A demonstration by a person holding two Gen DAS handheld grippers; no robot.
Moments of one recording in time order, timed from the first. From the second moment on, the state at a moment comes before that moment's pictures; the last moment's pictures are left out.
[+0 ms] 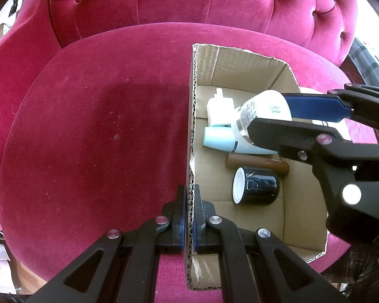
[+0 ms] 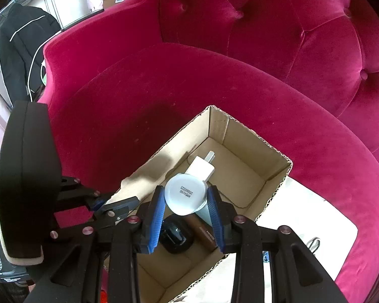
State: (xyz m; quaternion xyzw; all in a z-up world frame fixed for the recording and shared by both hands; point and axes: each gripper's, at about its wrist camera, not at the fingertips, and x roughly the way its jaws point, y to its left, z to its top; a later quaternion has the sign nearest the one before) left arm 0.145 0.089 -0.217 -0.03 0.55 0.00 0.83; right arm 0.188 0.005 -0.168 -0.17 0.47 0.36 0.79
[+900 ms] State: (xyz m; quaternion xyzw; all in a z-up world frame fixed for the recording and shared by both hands) left arm 0.143 0.088 -0.215 -0.03 0.55 0.00 0.83; right arm 0.203 0.001 -0.175 -0.18 0.46 0.34 0.80
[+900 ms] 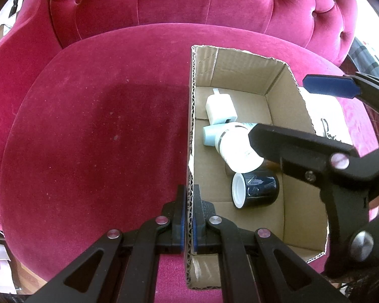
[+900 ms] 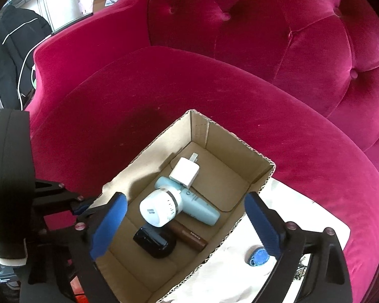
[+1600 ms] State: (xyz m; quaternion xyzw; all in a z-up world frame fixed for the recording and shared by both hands) left arm 0.143 0.089 -0.213 -0.03 0.55 0.00 0.83; right arm 0.219 -0.034 -0.165 -0.16 0.45 0.29 0.83
